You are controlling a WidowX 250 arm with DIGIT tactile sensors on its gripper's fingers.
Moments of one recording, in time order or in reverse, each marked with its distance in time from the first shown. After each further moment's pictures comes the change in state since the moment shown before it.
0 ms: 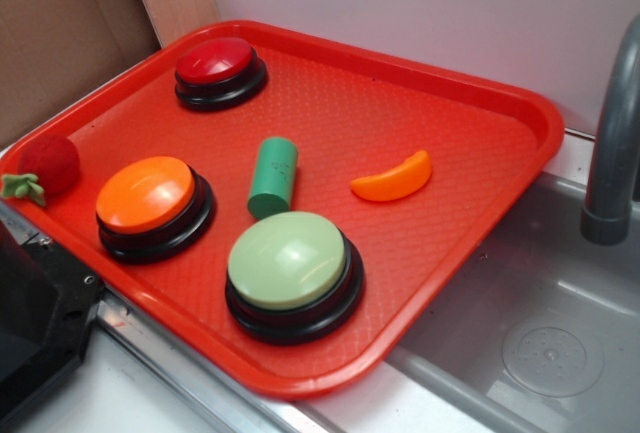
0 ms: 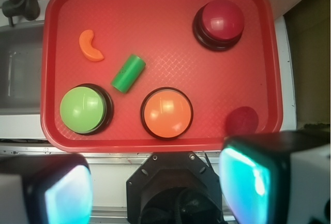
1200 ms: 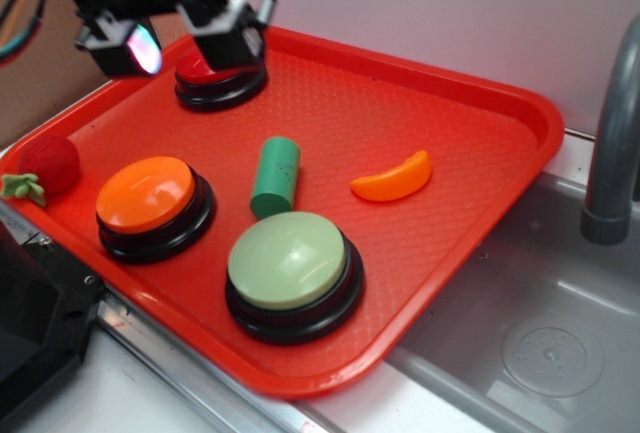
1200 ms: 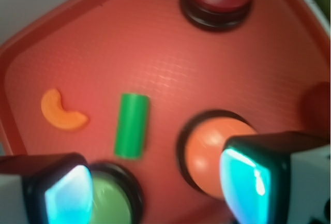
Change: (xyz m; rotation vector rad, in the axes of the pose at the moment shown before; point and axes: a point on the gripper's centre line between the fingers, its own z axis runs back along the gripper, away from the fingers) arm 0.062 -0.021 -0.132 -0.020 -0.076 0.505
